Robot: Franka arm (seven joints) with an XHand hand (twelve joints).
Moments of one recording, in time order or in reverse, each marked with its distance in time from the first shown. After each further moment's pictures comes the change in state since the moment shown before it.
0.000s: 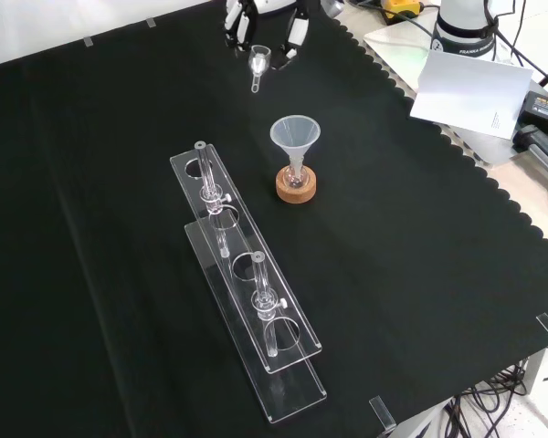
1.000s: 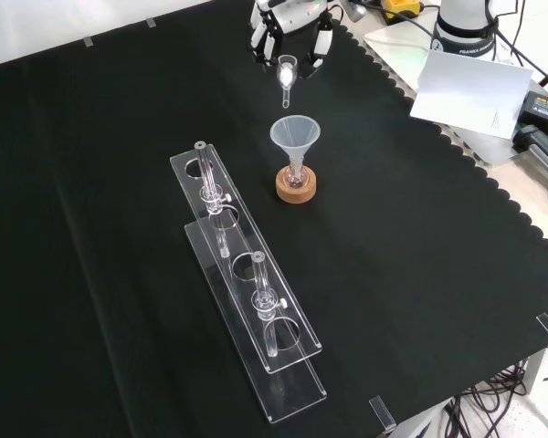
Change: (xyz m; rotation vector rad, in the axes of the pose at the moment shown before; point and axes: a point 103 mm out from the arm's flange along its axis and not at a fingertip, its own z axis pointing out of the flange) arm 0.017 -0.031 0.016 0.123 -0.127 -0.059
